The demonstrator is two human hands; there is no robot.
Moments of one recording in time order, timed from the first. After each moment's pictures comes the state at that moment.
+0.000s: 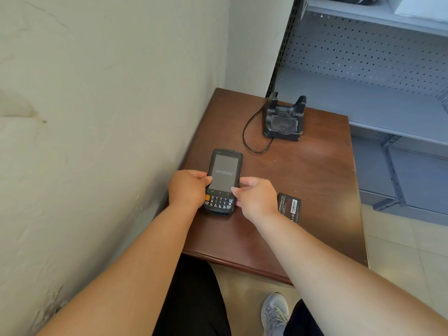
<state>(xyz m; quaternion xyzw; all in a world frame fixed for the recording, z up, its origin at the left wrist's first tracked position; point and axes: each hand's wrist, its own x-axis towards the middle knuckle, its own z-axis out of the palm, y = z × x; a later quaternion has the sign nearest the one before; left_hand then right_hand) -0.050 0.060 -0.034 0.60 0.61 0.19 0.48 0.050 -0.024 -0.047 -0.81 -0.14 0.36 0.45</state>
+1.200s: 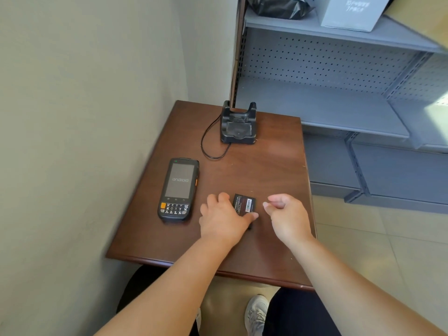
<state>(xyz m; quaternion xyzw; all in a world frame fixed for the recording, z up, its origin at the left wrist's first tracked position) 0.031 -0.066 -0.026 0.80 0.50 -0.01 0.34 0.138 -0.156 -0.036 -0.86 -0.13 0.25 0.43</state>
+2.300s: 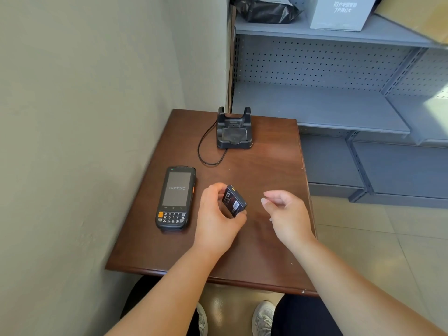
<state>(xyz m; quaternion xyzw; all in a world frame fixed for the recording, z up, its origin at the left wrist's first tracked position) 0.018 -0.063 -0.020 0.74 0.38 0.25 0.50 0.140 -0.155 -0.024 -0.82 -0.16 0.24 0.50</state>
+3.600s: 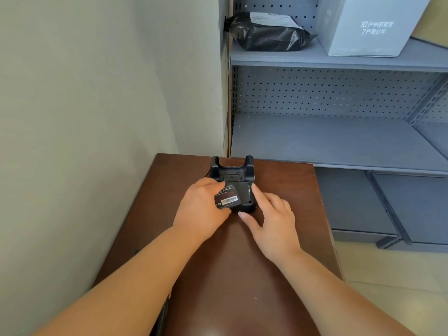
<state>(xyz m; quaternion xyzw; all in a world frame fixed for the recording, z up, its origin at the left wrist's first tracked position) 0.148 0.102 -0.012 0.90 0.31 0.16 0.25 0.255 -0.020 -0.067 -0.87 -0.40 0.08 0.30</state>
